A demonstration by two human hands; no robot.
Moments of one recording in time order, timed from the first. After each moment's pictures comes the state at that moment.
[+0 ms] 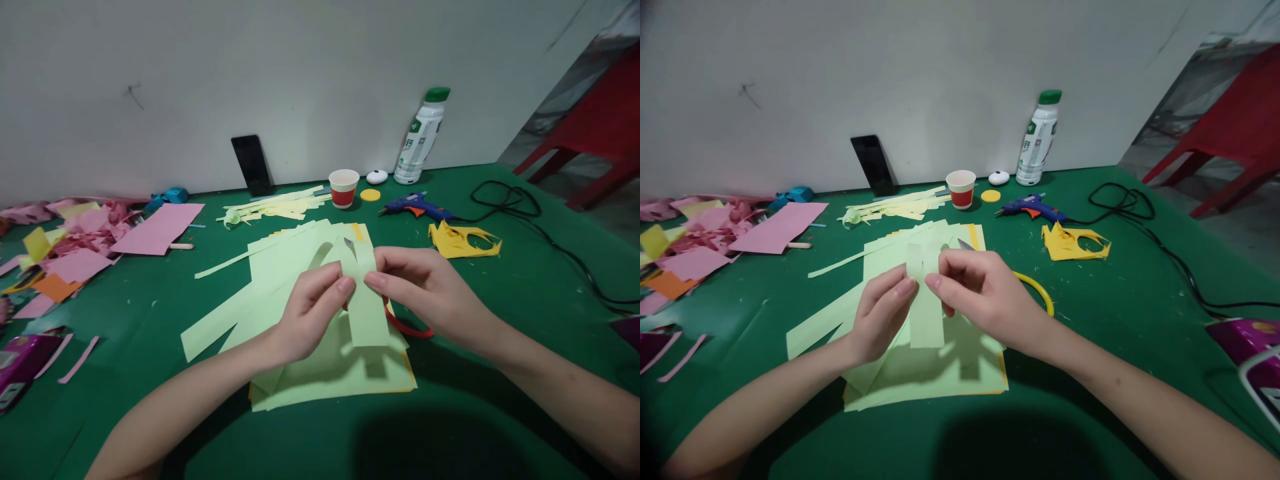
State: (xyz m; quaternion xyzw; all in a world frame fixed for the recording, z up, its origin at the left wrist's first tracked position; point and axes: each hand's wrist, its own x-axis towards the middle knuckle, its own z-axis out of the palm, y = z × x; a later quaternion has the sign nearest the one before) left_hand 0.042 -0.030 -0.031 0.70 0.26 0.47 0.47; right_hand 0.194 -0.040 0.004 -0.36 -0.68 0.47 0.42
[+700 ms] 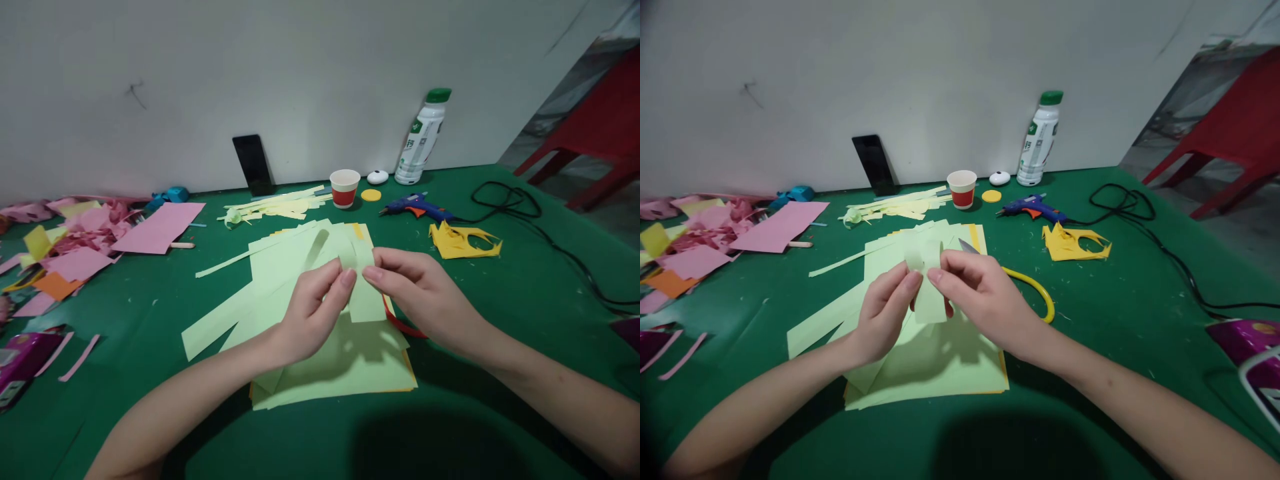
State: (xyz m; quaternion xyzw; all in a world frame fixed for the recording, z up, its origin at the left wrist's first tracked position) left_hand 0.045 -0.032 -0.026 0.73 0.28 0.47 0.41; right_hand 0.190 -0.043 -0.002 -0.40 -0.67 0.44 0.44
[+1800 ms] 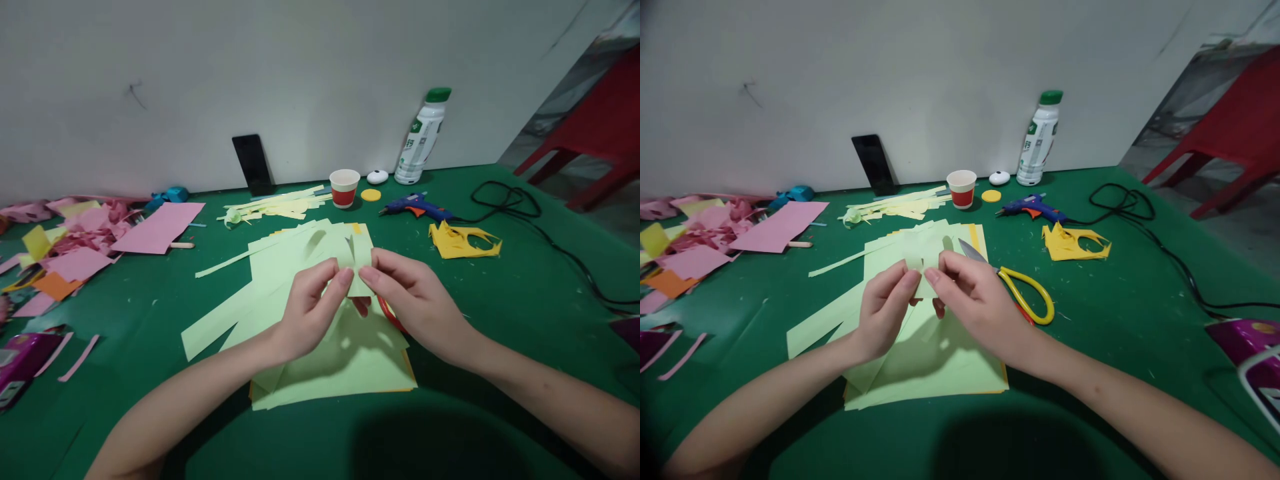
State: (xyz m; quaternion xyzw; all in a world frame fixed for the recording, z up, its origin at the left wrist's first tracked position) left_hand 0.046 -0.030 -0.031 0.71 0.28 0.50 0.42; right_hand 0.184 -0.046 -0.007 -0.40 -0.65 0.48 0.45
